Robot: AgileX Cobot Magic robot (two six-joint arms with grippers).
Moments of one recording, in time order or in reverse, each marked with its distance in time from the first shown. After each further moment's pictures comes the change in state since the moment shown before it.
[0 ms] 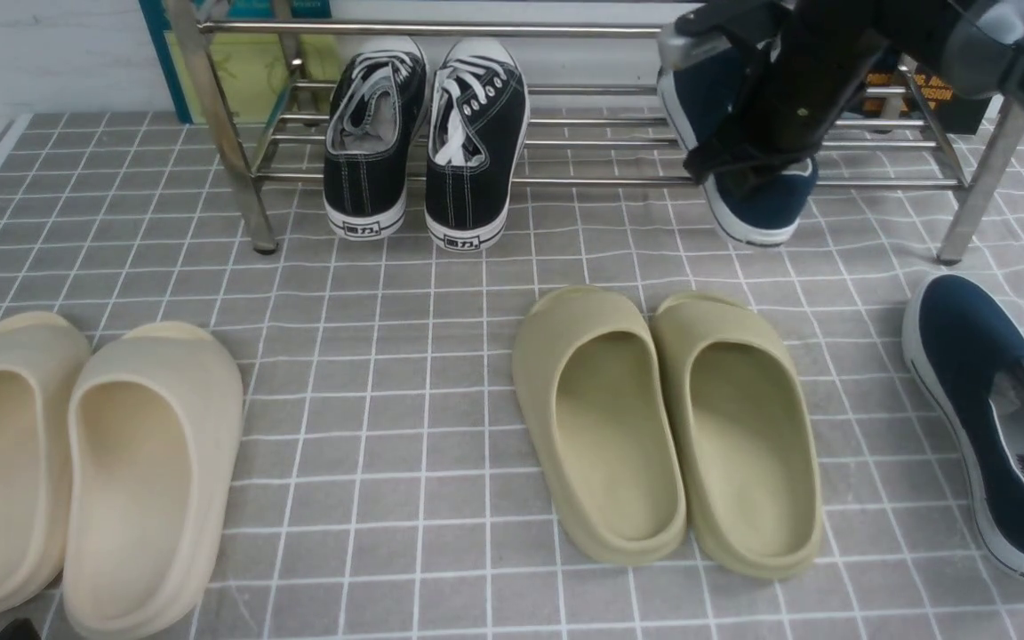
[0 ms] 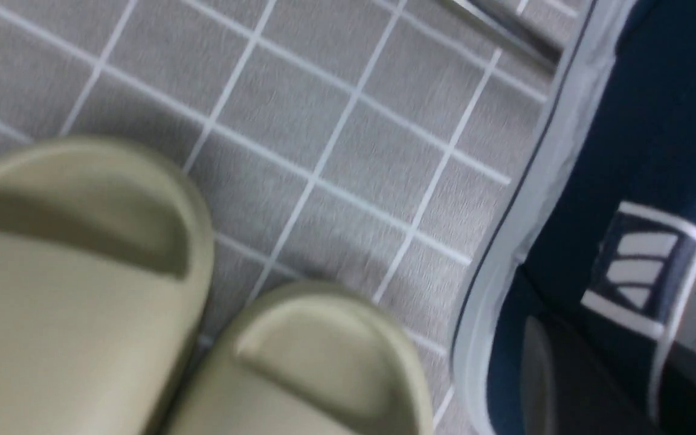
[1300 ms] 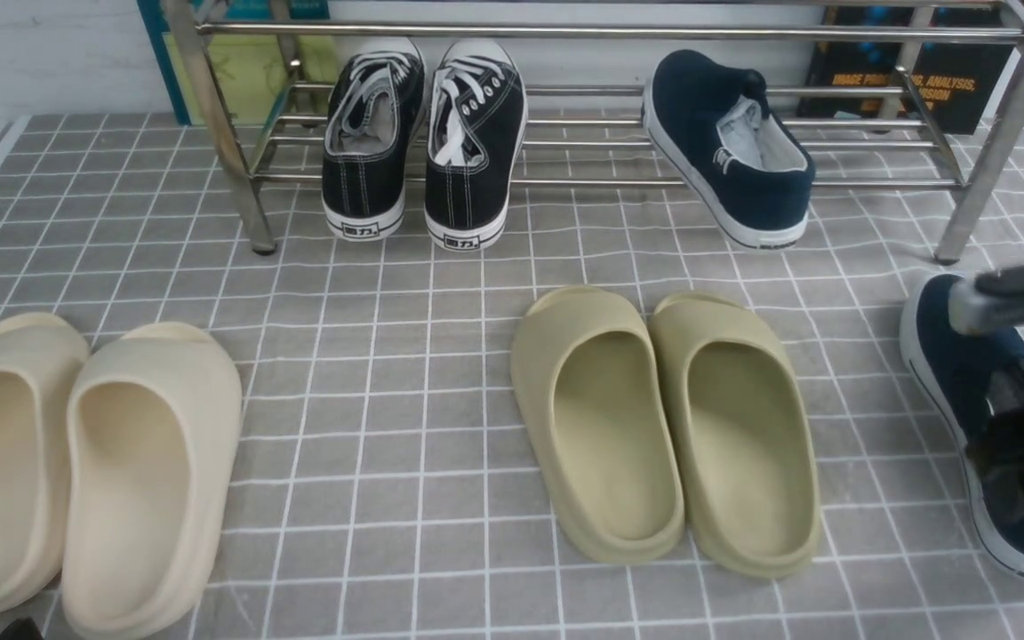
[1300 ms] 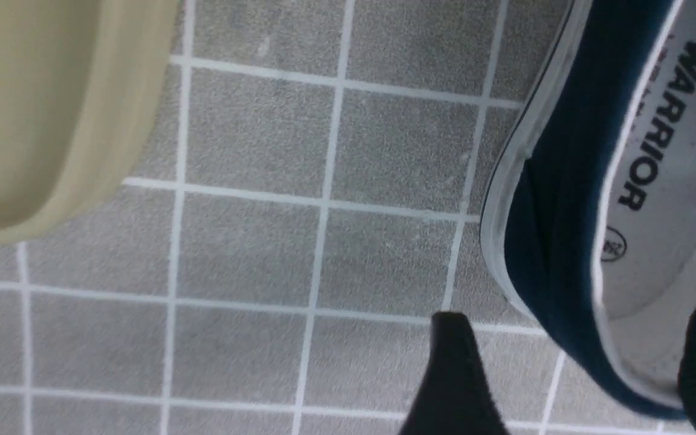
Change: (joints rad) right arm -0.161 -0.771 1.318 -0.020 -0.212 0.220; left arm 0.000 0.000 0.000 0.000 0.000 0.000
